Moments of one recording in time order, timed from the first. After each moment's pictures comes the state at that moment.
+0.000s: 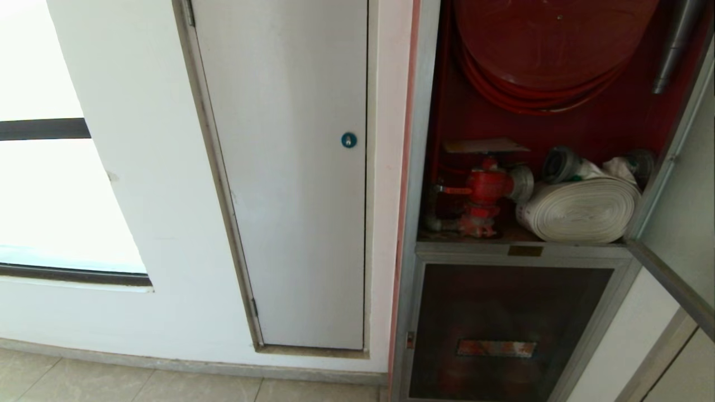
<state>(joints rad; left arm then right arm) -0.02 0.00 0.00 -0.07 -0.03 0.03 0.01 0.00 -0.01 0.01 0.02 -0.02</state>
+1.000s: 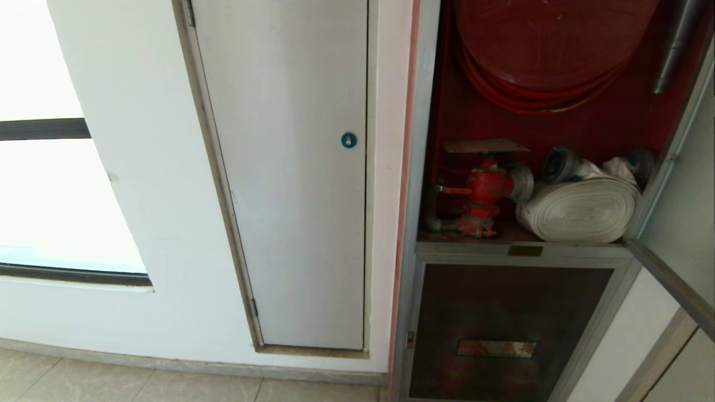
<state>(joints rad) -0.02 0.00 0.00 -0.07 -0.03 0.03 0.01 0.00 -0.01 0.02 0.02 -0.02</state>
